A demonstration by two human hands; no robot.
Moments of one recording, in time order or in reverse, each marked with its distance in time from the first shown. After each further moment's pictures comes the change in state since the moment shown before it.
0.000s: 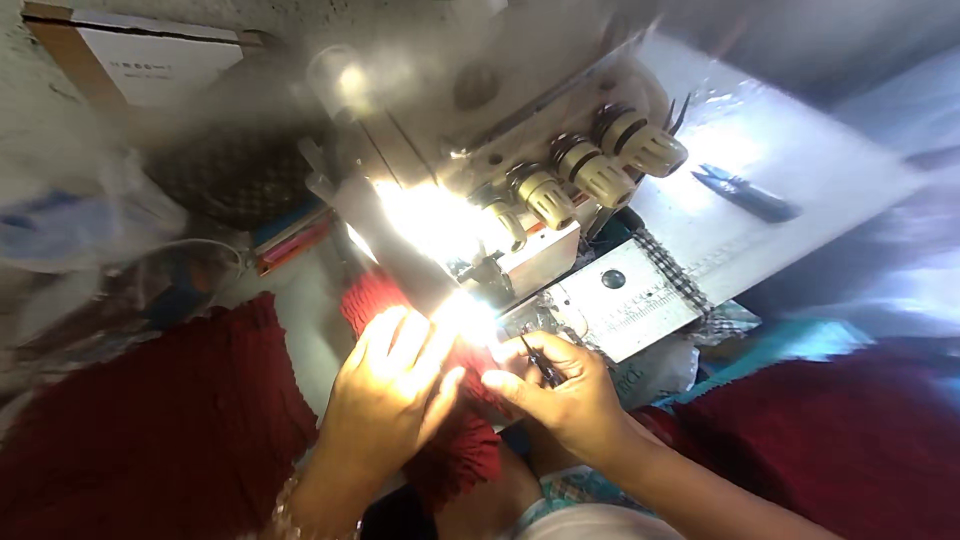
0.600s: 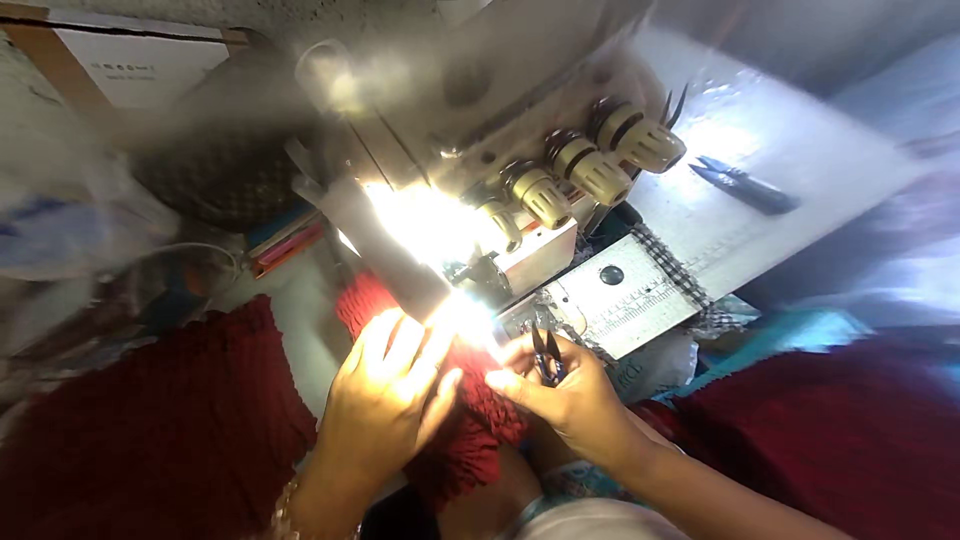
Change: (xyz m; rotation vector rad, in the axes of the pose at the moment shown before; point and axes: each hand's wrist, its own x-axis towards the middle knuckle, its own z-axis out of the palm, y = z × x) left_hand 0.000 0.000 0.001 -0.009 0.013 -0.002; right_hand -0.002 -0.010 0.001 0.186 0.028 0.246
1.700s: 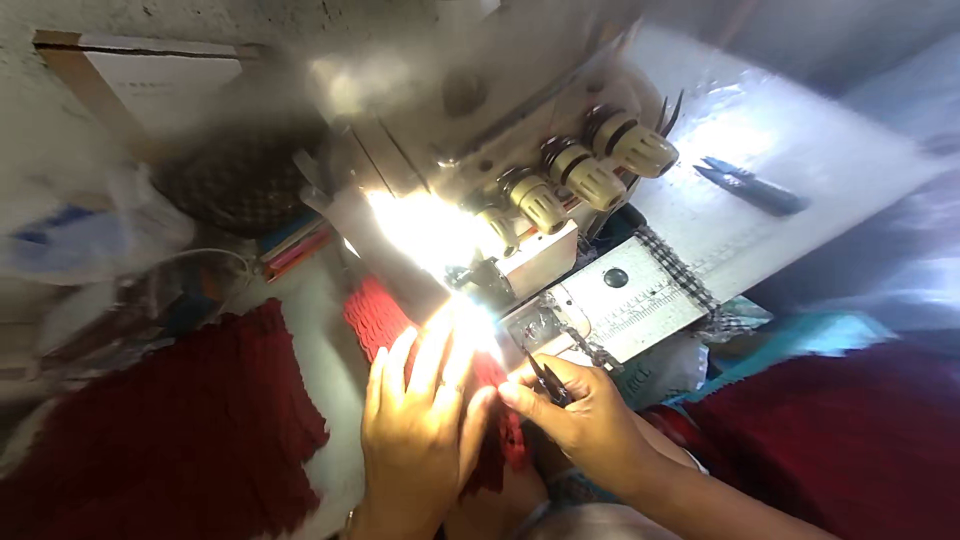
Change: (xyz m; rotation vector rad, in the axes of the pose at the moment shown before) left_hand -0.009 0.045 0.004 0.024 0.094 -0.211; right_hand -0.010 0.003 -0.008 -0.200 -0.092 -0.152
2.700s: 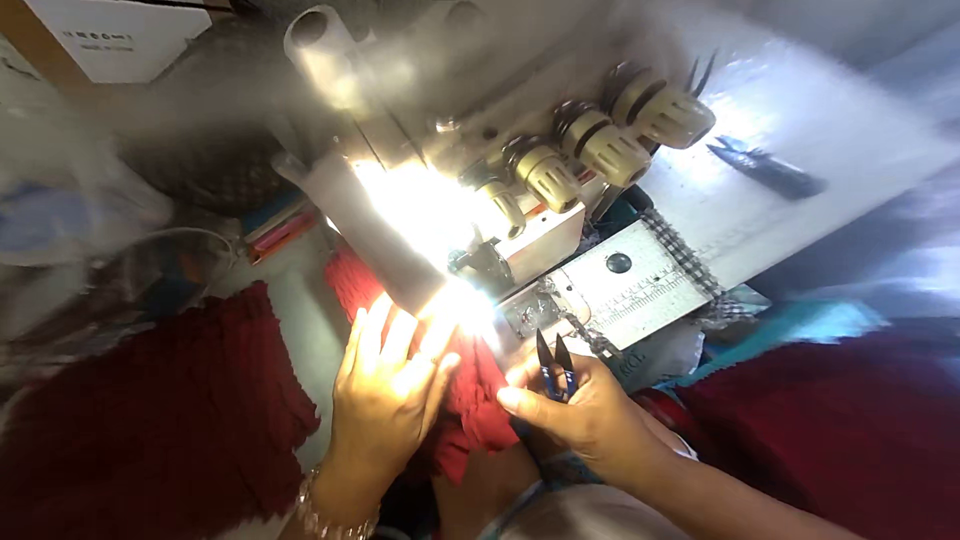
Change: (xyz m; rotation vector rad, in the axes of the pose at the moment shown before) left_hand 0.003 -0.035 0.010 -0.057 -0.030 0.076; right_hand -0.003 -0.015 -0.001 0.306 -0.030 0.329
